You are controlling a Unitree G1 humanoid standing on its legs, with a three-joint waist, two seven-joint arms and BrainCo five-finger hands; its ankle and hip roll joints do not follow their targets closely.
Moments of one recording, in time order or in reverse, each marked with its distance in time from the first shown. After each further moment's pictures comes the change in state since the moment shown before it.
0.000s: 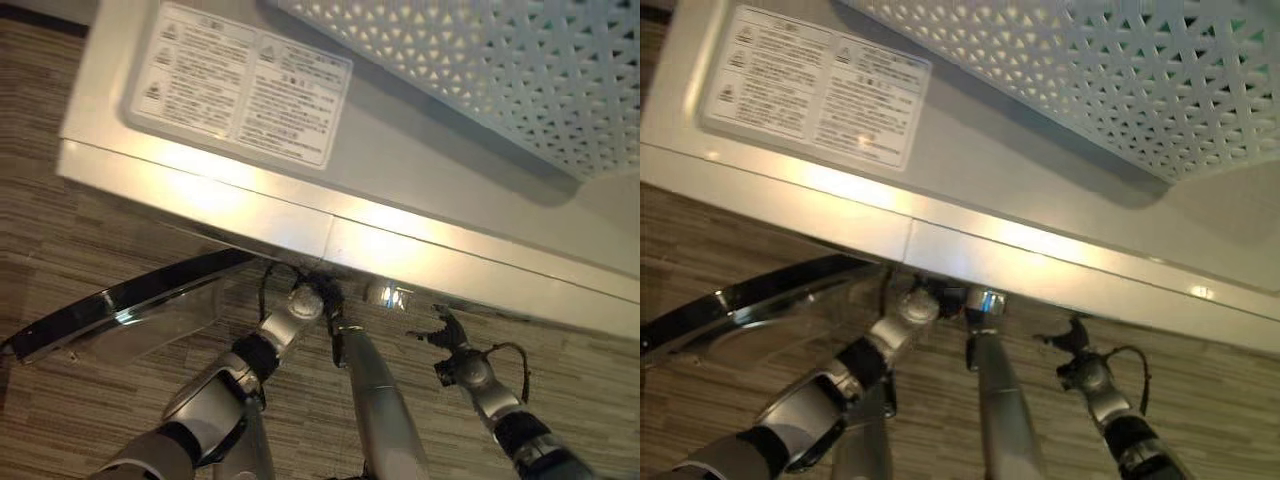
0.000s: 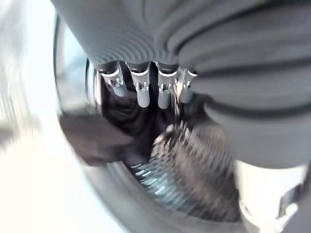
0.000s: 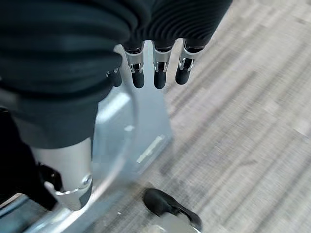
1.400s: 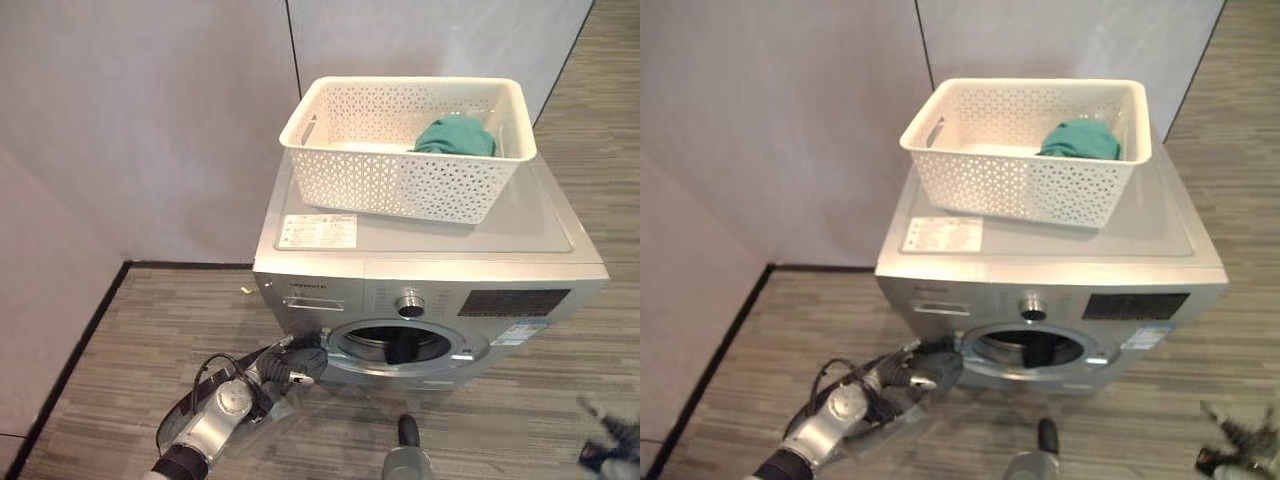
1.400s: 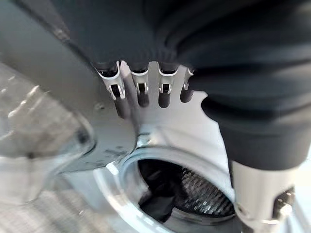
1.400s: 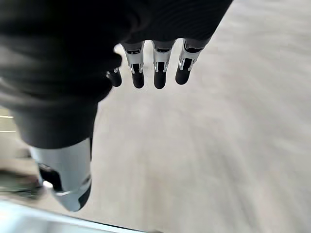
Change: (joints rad) left arm 0.598 0.131 0.325 -0.233 0.258 0.032 -0.255; right arm 0.533 -0.073 -0.862 -0.408 -0.001 0.036 -0.180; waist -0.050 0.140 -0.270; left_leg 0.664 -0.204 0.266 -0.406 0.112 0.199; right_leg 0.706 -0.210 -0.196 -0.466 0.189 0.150
